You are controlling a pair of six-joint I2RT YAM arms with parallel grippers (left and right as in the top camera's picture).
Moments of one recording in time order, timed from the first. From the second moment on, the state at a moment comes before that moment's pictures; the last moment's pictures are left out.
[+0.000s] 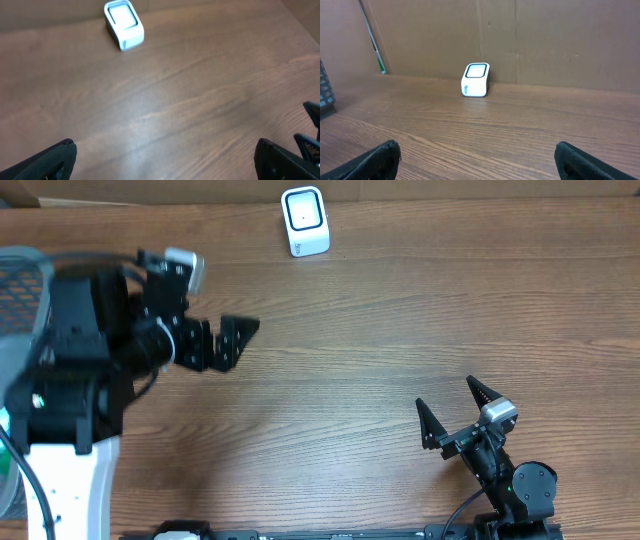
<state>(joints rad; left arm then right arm) -0.04 1.23 1.61 -1.14 0.42 0.08 0.12 0.01 0.02 -0.01 -0.31 0.10</state>
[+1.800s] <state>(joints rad) 0.95 1.61 1.53 -1.27 -0.11 -0.30 0.12 0.01 0.02 -0.01 -0.31 0.10</state>
